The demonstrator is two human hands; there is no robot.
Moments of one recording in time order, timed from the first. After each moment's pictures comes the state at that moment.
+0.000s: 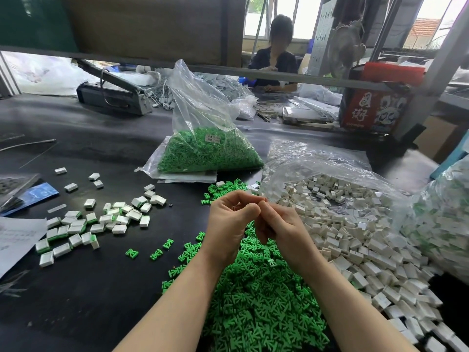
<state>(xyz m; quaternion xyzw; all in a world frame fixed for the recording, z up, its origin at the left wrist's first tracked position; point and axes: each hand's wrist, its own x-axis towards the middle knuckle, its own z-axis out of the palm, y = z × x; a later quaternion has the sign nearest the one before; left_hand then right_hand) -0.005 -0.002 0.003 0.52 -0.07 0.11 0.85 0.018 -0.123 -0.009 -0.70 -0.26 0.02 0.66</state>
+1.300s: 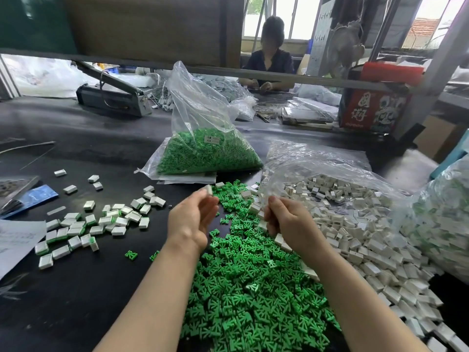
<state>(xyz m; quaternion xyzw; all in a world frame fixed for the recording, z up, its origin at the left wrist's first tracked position) 0.017 0.051 -0.001 0.39 0.25 0.13 0.88 0.031 -0.136 -0.001 -0.80 -0.15 0.02 0.59</state>
